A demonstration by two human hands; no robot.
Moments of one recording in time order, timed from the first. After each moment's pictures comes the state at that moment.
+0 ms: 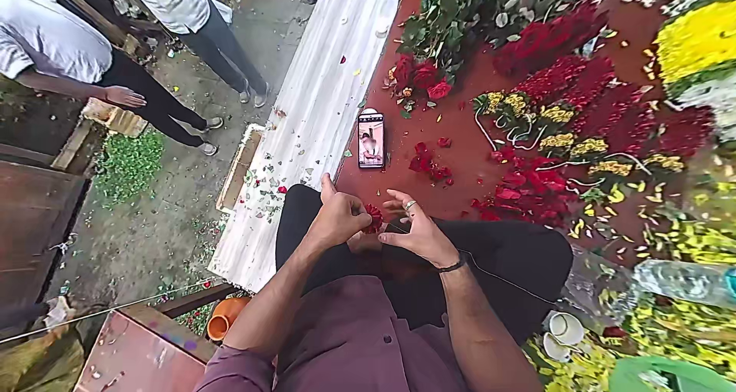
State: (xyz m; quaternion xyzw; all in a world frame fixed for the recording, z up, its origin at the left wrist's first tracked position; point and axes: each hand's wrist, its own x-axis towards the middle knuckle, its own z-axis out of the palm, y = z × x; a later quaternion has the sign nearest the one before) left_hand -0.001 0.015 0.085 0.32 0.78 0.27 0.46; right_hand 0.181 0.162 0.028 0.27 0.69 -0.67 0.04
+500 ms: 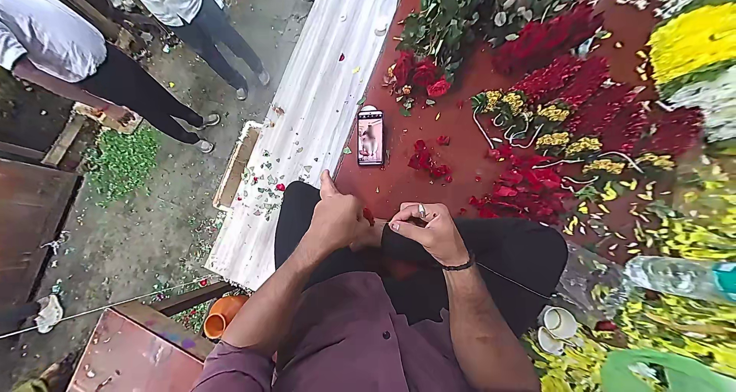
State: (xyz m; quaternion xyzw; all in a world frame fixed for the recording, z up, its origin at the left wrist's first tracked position) left_hand 0.007 0.022 0.110 0.40 0.81 0.07 0.42; right_hand 0.187 0.166 0.051 0.19 0.66 -0.72 -0.11
